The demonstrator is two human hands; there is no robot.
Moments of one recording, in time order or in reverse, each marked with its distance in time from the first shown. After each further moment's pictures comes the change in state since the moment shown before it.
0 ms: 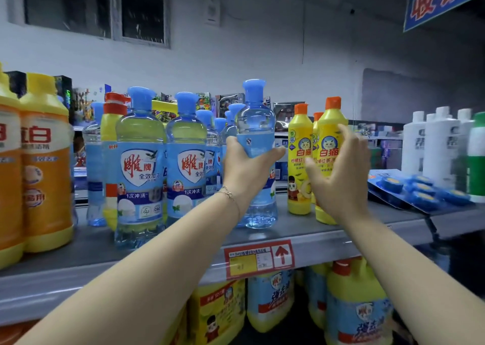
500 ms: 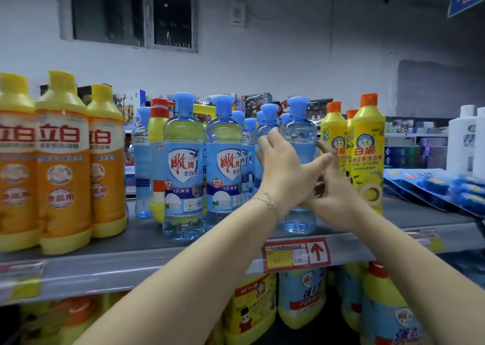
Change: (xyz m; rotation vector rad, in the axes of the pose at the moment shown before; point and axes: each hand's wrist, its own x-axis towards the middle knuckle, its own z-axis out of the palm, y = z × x) left_hand -0.026 0.018 -0.003 0.471 -0.021 0.165; right_hand -0.022 -0.031 0.022 0.564 -0.634 0.117
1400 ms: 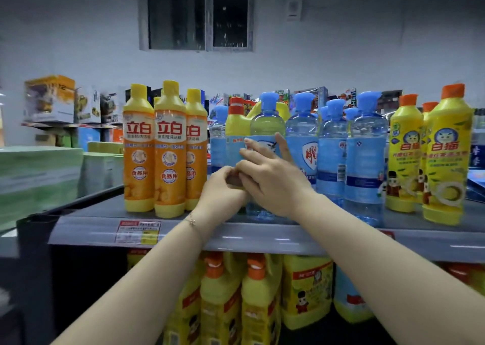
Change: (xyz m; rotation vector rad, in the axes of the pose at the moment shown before) left_hand -0.051 -0.101 -0.163 0.084 0.028 -0.234; right_hand 0.020 -0.122 0.138 -0.692 -0.114 -0.654
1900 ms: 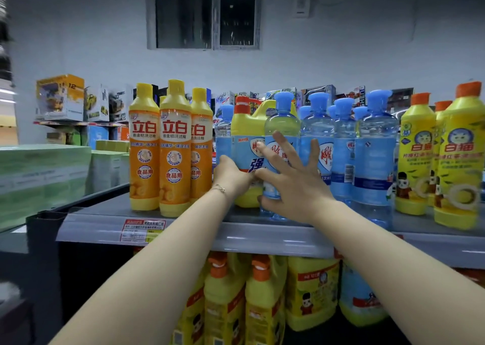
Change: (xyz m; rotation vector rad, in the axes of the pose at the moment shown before) left_hand 0.050 0.001 0.012 0.087 0.147 -0.222; right_hand -0.017 0.025 0.016 -0.129 -0.122 0.064
